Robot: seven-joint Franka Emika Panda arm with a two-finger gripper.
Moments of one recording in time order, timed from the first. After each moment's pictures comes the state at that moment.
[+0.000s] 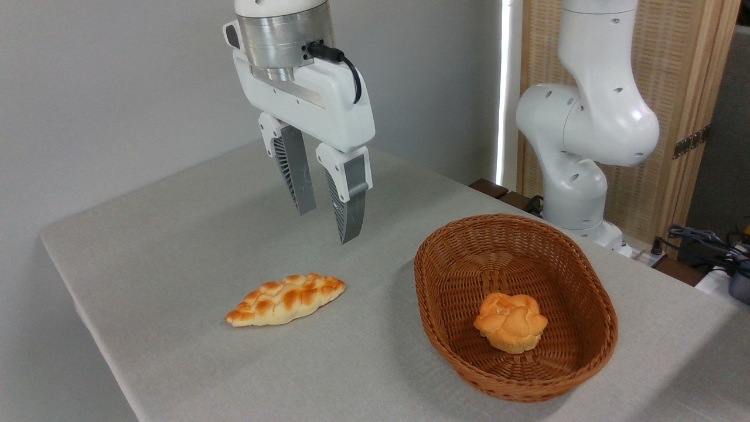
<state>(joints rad) 0.00 -0.05 0.02 -1.69 -0.03 1.63 0.80</state>
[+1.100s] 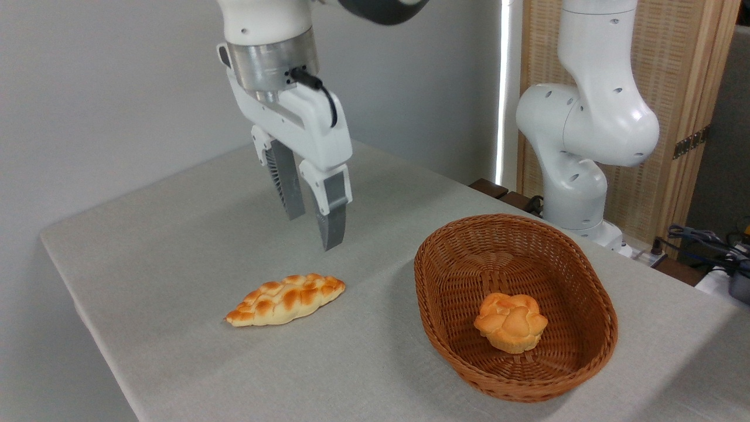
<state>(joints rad) -0.01 -0.04 -0.04 -1.76 -0.06 1.70 0.80</state>
